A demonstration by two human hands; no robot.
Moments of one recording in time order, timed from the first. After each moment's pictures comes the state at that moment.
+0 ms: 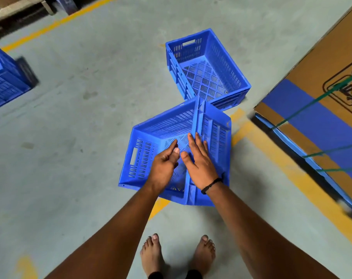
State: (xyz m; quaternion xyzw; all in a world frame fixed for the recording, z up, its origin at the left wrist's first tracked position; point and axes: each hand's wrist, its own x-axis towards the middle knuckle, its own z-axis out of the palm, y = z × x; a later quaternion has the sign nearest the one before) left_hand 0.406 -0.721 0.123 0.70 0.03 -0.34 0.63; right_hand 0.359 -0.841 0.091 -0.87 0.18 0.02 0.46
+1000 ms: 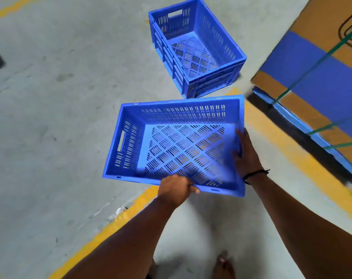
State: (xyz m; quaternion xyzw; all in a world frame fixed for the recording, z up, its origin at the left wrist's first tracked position) left_hand 0.301 -0.748 -0.052 0.90 -0.33 -0.27 0.05; right_hand 0.254 -0.983 -0.055 -0.88 0.26 -0.06 0.38
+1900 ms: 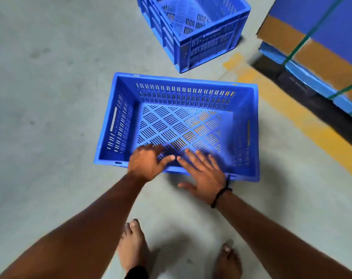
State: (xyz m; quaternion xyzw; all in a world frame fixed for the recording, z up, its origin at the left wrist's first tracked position) left_hand 0.329 -0.711 -0.151 0.93 -0.32 -0.16 0.08; right_hand 0.186 -0.870 -0.169 -0.99 0.04 0.06 0.12
